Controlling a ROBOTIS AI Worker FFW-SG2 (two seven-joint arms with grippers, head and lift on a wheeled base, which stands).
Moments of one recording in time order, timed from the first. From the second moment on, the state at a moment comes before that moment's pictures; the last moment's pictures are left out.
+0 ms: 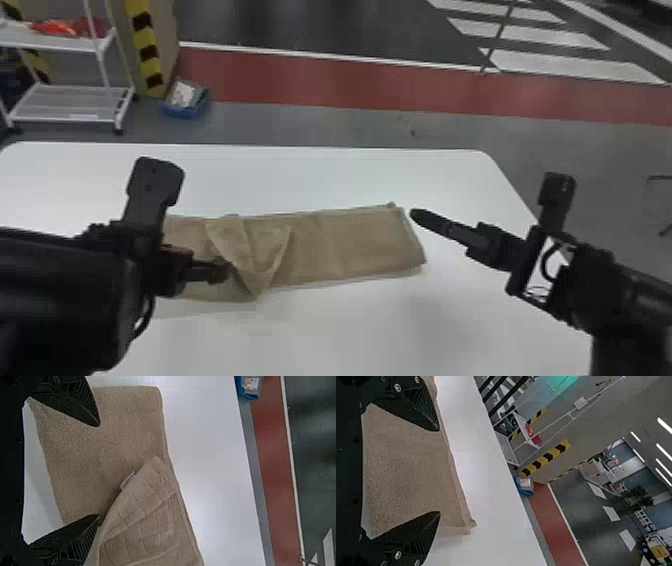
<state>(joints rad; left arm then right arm) -0.08 0.00 -0.24 -2.11 -0.24 1.49 -0.26 -0.03 0.00 -0.47 -2.03 -0.14 1.20 0.76</state>
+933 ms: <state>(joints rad) -0.10 0.00 -0.24 -1.90 -0.17 1.26 -0.26 0.07 0.00 -0.59 -2.21 -0.18 1.29 0.77</state>
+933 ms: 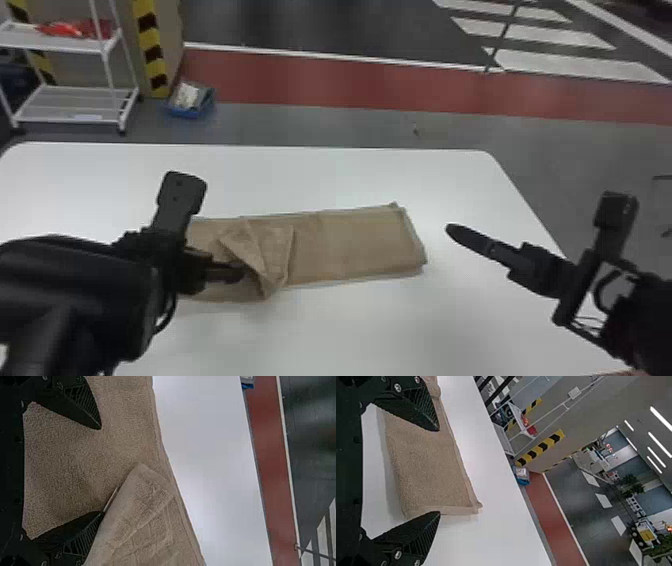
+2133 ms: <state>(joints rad) -0.06 0.00 -0.27 -2.08 0.01 1.29 -0.33 0.11 0.00 -0.50 -2.19 -0.15 1.25 0.76</state>
